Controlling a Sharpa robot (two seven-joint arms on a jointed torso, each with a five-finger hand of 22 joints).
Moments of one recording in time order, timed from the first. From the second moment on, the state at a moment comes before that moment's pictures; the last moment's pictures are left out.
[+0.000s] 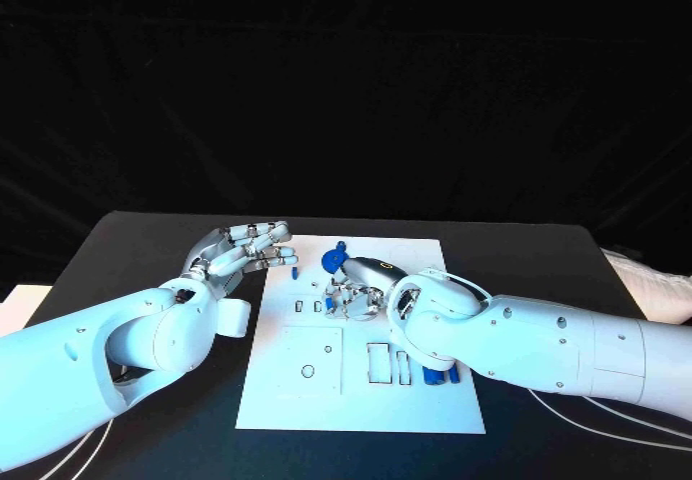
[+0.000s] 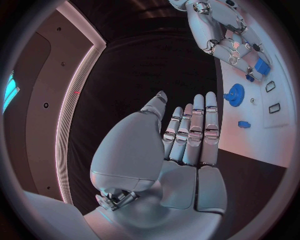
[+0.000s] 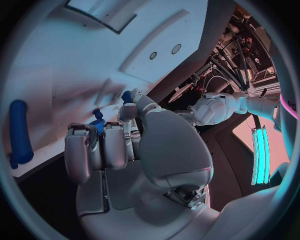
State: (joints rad) left arm 1.16 -0.85 0.01 1.61 0.03 -0.39 0.40; left_hand 1.42 -0.03 0.11 0.11 0.12 0.93 0.22 0.07 0.06 1.00 0.17 0.07 0.06 1.12 0.12 0.14 0.21 0.17 1.02 0.22 0.25 0.12; right arm 1.12 -0.66 -0.02 1.56 -1.42 -0.35 -0.30; right_hand 1.37 0.01 0.22 0.01 0.14 1.09 0.11 0.13 0.08 1.23 0.02 0.88 0.92 1.47 -0.04 1.36 1.29 0.05 1.44 0.07 1.48 1.31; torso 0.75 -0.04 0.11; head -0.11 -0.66
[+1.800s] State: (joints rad) left arm 1.16 -0.85 0.01 1.61 0.03 -0.38 0.38; left_hand 1.42 -0.03 0.10 0.11 0.12 0.93 0.22 0.07 0.06 1.00 0.17 0.07 0.06 1.12 0.12 0.14 0.21 0.17 1.02 0.22 0.25 0.12; right arm 1.12 -0.63 -0.03 1.53 -1.49 -0.32 -0.32; right_hand 1.30 -0.06 0.26 0.00 0.14 1.04 0.13 0.10 0.07 1.16 0.04 0.78 0.84 1.47 -0.03 1.34 1.27 0.05 1.41 0.08 1.45 1.31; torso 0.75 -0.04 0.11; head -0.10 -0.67
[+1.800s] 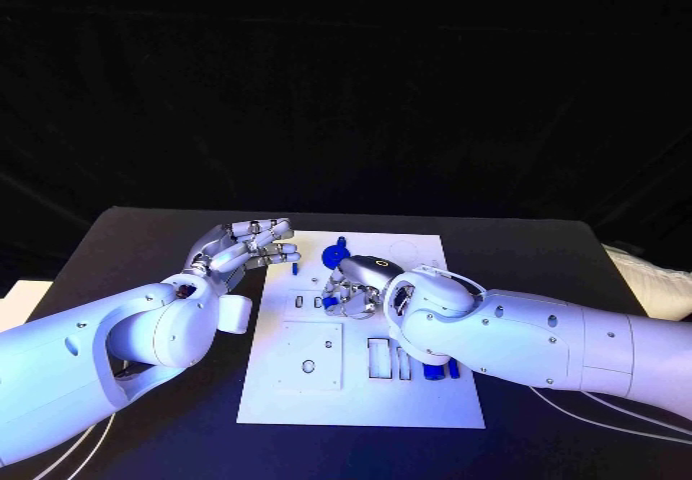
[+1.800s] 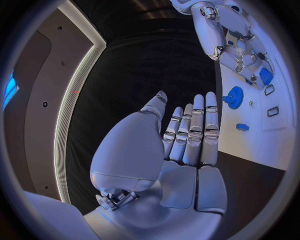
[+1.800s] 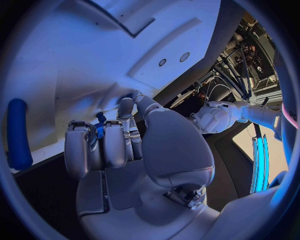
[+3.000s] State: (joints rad) left arm 1.16 -0.85 0.01 1.61 0.03 -0.38 0.38; left_hand 1.42 -0.03 0.10 0.11 0.12 0.93 0.22 0.07 0.06 1.00 0.17 0.07 0.06 1.12 0.12 0.14 0.21 0.17 1.02 0.22 0.25 0.12; right arm 1.12 -0.64 -0.03 1.55 -1.46 -0.39 -0.28; right_hand 1.30 -0.07 0.30 -0.01 0.14 1.06 0.13 0.11 0.07 1.16 0.04 0.75 0.81 1.47 -0.03 1.34 1.28 0.05 1.42 0.08 1.46 1.31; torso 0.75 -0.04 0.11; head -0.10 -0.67
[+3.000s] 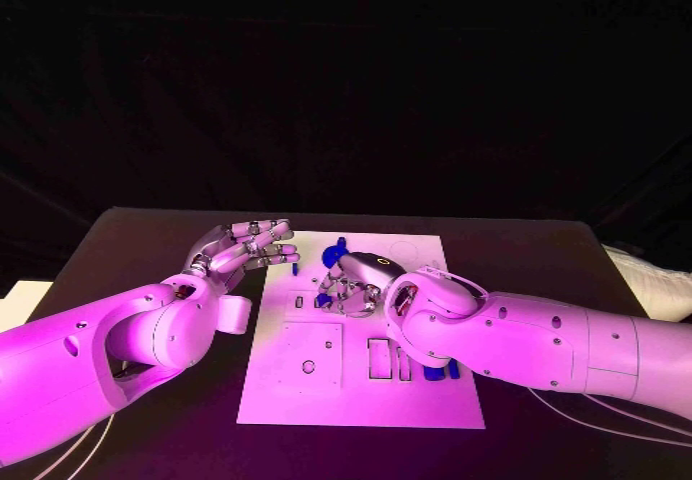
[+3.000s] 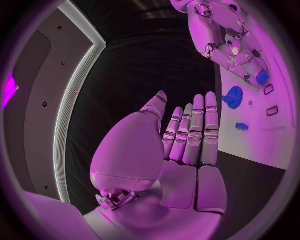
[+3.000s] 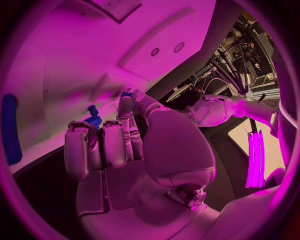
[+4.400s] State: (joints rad) left arm 1.16 -0.86 0.01 1.61 0.03 -0.38 0.38; left_hand 1.42 -0.03 0.10 0.11 0.12 0.93 0.22 0.07 0.06 1.00 0.17 0.07 0.06 1.12 0.12 0.14 0.21 0.17 1.02 0.22 0.25 0.12; right arm 1.12 -0.66 -0.03 1.54 -1.48 -0.39 -0.29; right_hand 1.30 -0.06 0.32 -0.02 0.15 1.08 0.12 0.11 0.08 1.16 0.03 0.71 0.77 1.47 -0.03 1.33 1.27 0.05 1.42 0.08 1.46 1.31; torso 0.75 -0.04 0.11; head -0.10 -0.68
